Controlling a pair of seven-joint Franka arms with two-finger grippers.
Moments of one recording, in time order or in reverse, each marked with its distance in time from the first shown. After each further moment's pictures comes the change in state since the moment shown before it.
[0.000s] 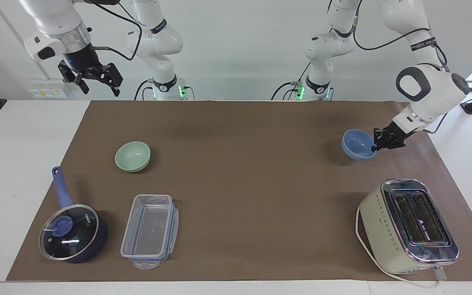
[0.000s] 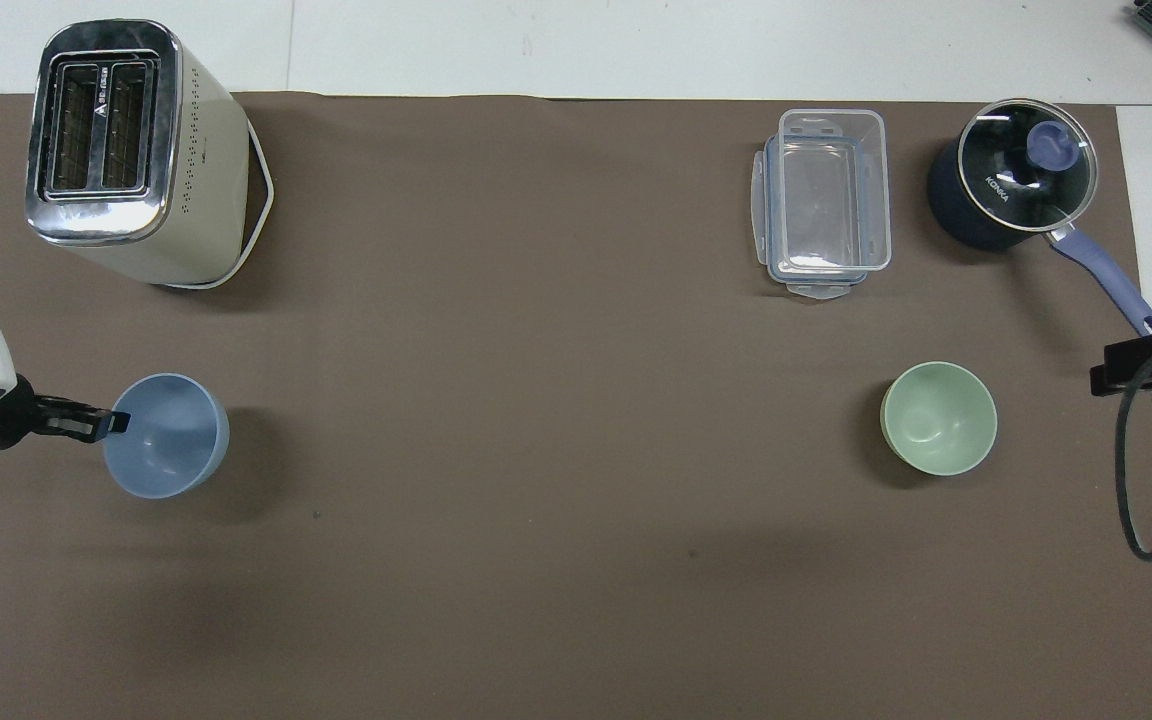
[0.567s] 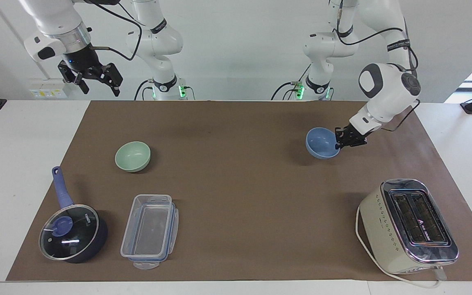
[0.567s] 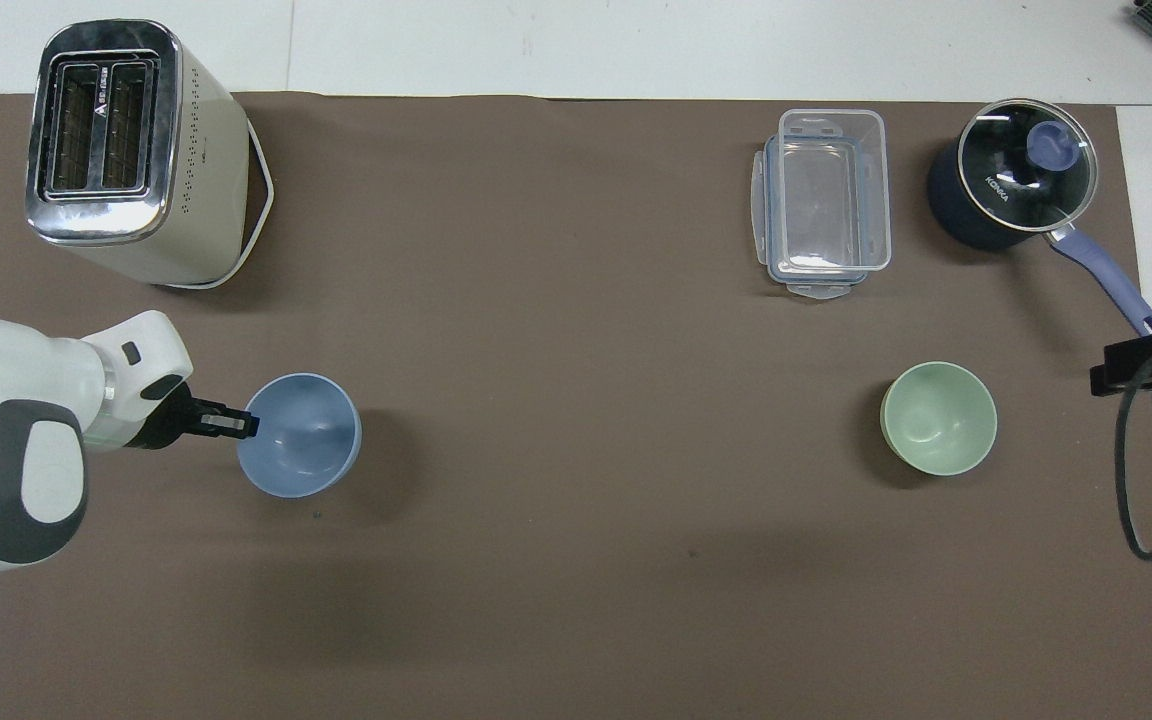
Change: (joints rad) left arm -0.301 -0.031 -0.009 -0.041 -0.001 0.051 -0.410; right arm 0.000 0.000 0.000 0.000 0.000 0.000 0.000
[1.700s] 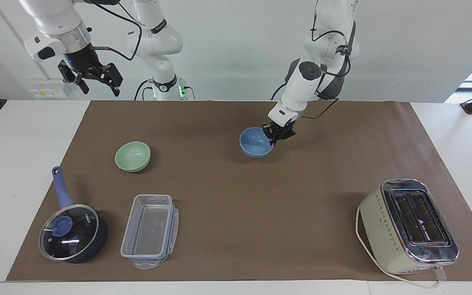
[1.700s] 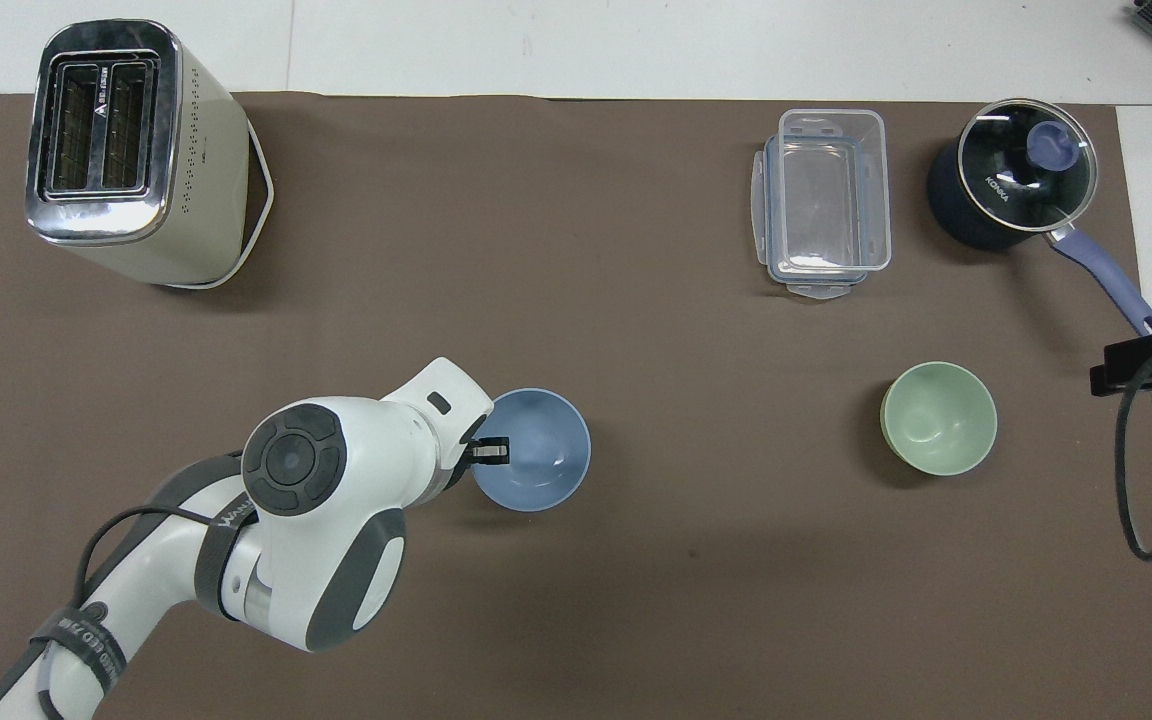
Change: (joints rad) left arm -0.478 0.075 -0.003 -0.004 0.064 0.265 -0.676; right arm 0.000 0.000 0.000 0.000 0.000 0.000 0.000
